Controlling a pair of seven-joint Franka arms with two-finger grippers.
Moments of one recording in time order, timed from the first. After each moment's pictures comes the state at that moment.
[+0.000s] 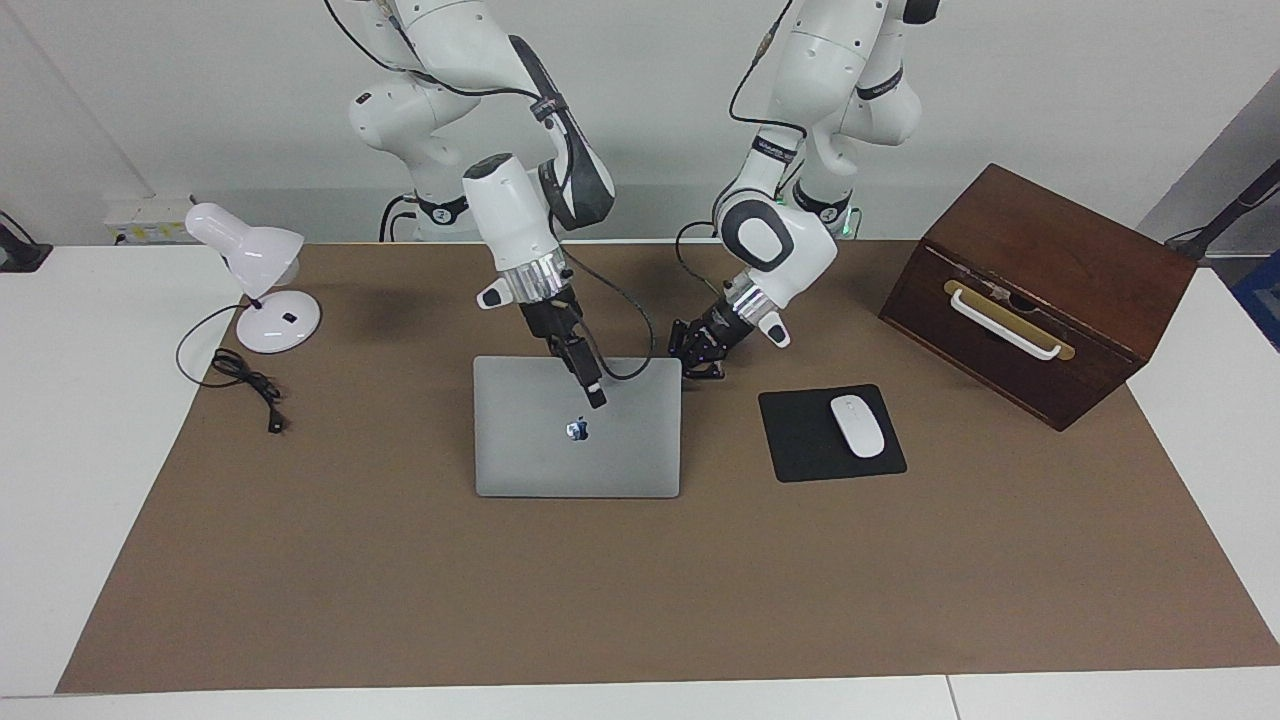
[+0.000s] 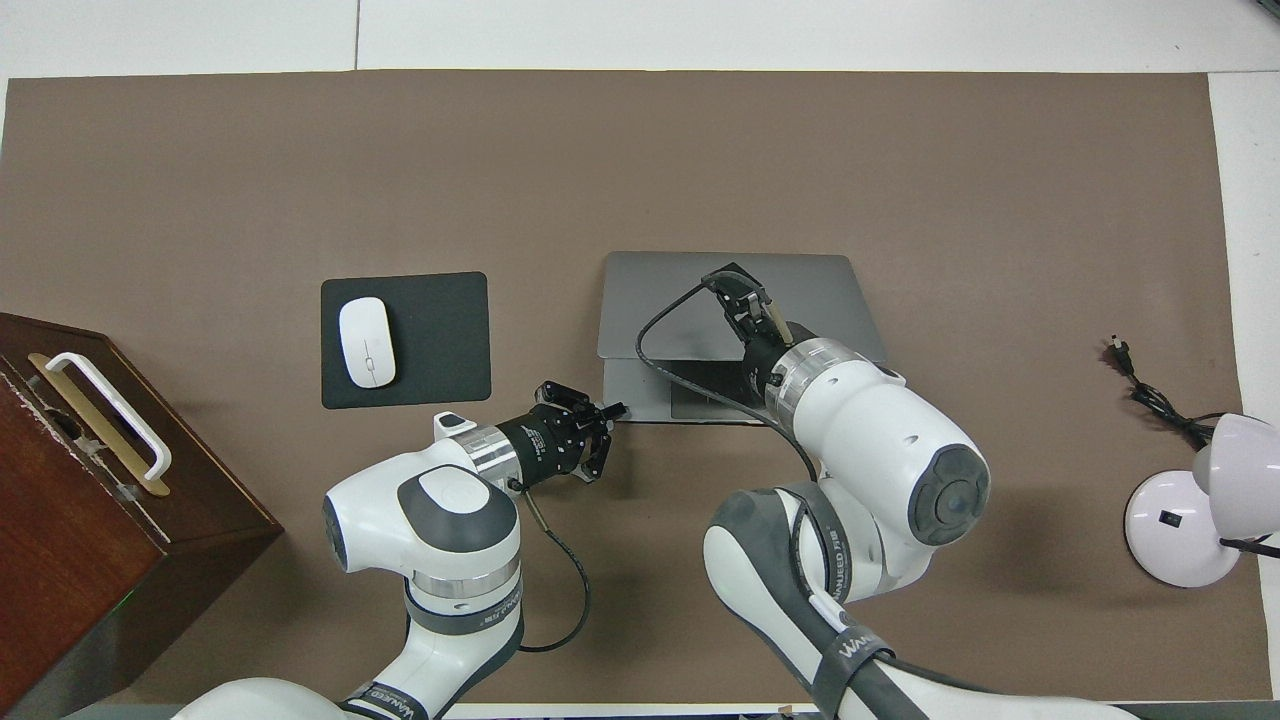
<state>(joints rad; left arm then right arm) -0.58 0.20 -0.10 -2.30 -1.99 2.74 -0.83 0.72 0.14 -0.19 -2.26 0.53 3.08 1.13</state>
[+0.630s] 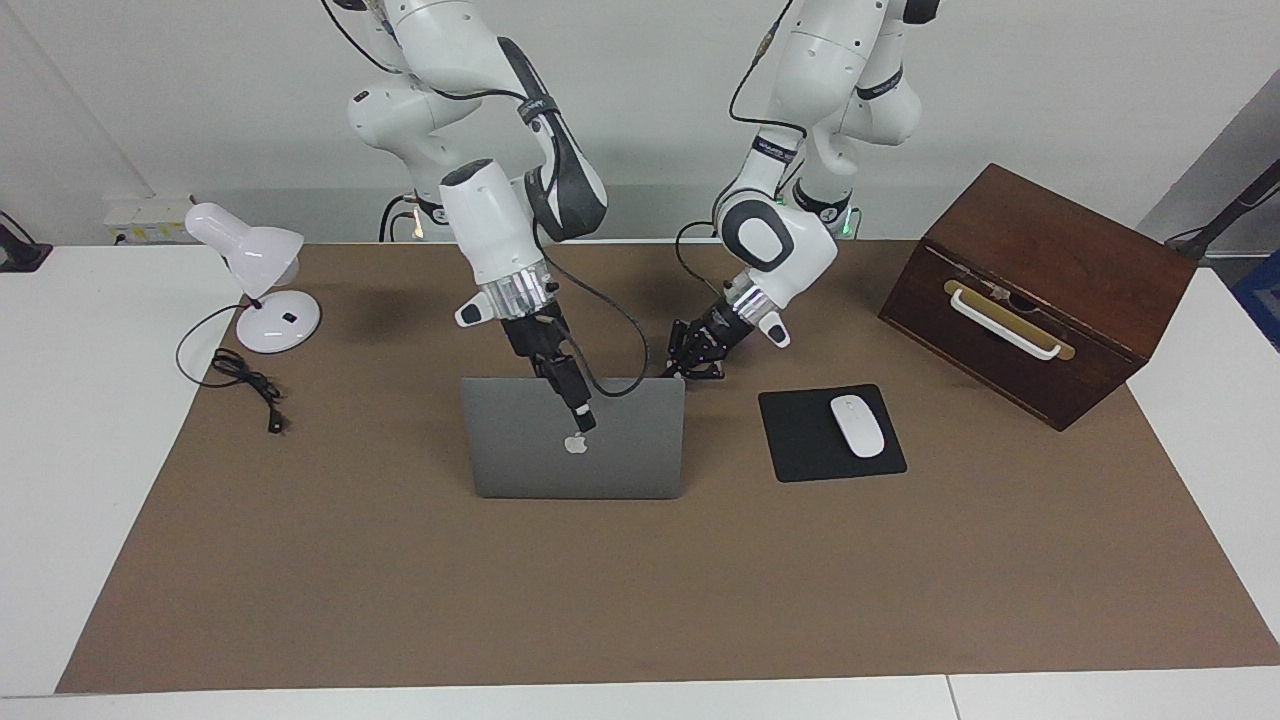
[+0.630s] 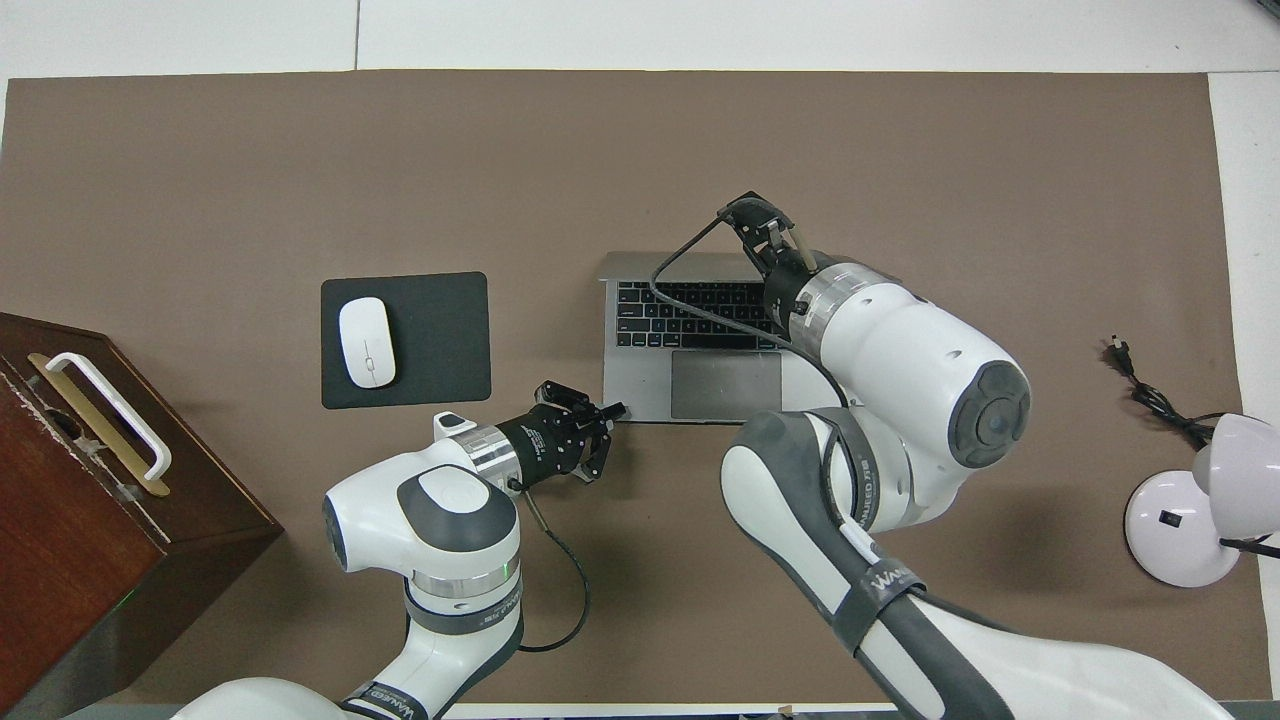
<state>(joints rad) -0.58 0.20 -0.10 -2.30 -1.99 2.73 -0.83 0.63 0.20 -0.19 -2.09 0.53 2.97 1.02</state>
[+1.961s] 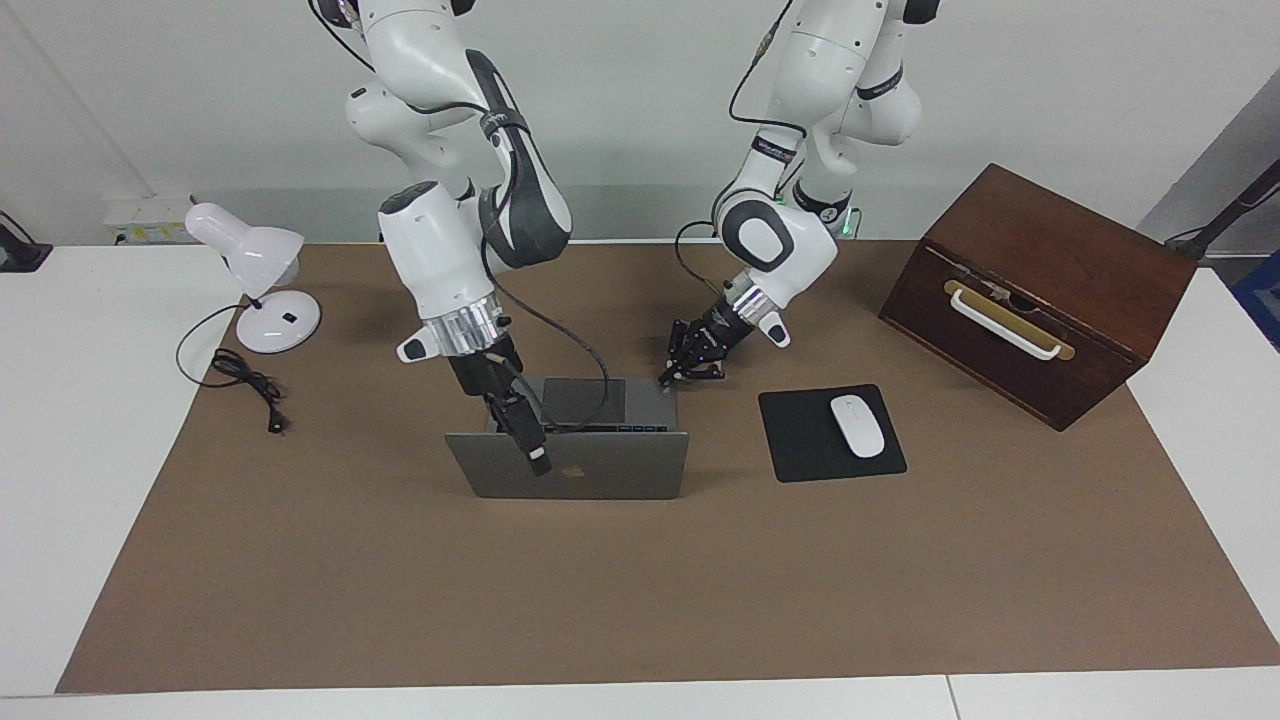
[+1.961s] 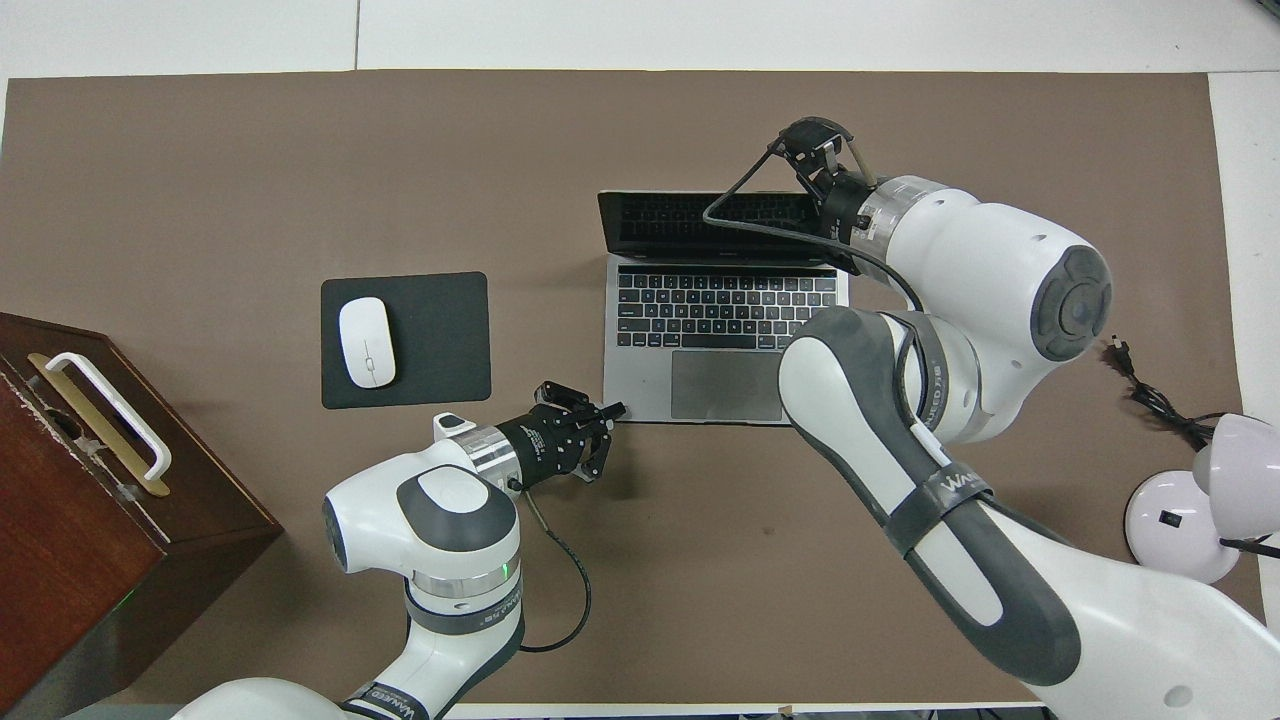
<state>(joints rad) -0.58 0.20 -0.10 -2.30 -2.00 2.73 -0.83 0.51 0.28 -0.19 -1.91 0.53 2.82 0.90</state>
